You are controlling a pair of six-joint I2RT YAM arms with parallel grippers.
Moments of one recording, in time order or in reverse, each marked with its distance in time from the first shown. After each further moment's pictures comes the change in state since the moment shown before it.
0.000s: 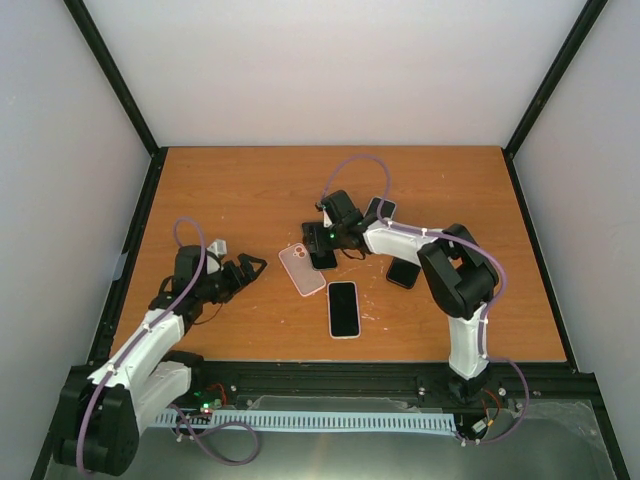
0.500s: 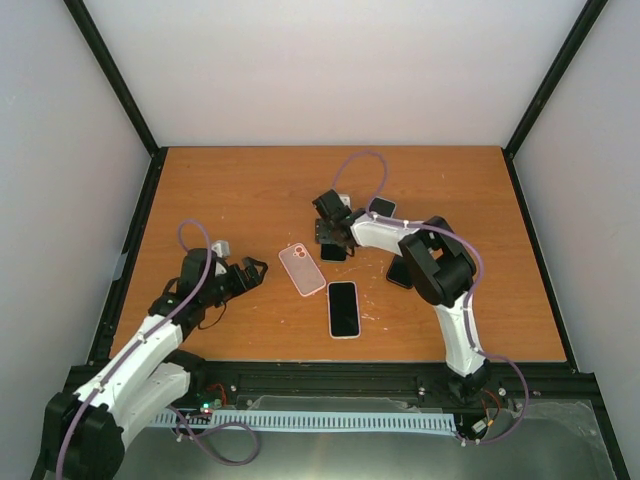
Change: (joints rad) left arm -0.147 -0.104 0.049 -0.140 -0.264 0.031; right arm 0.001 0.185 0.193 -0.140 0.362 0.162
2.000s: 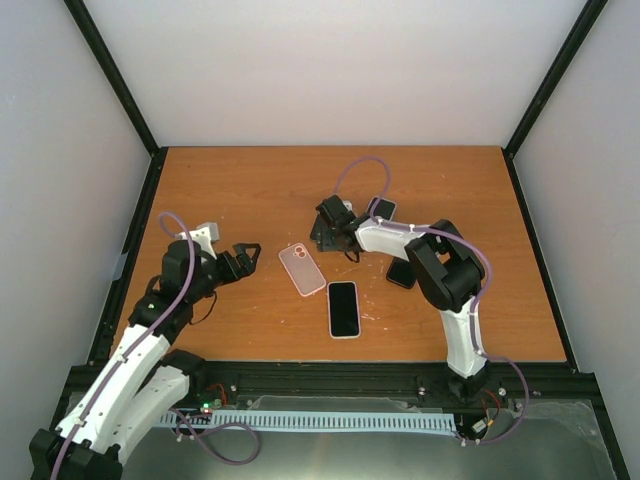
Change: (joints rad) left arm -0.008 -0.129 0.156 -0.087 -0.030 0.113; right arm 0.006 -0.095 -0.131 0.013 -0.056 -0.039
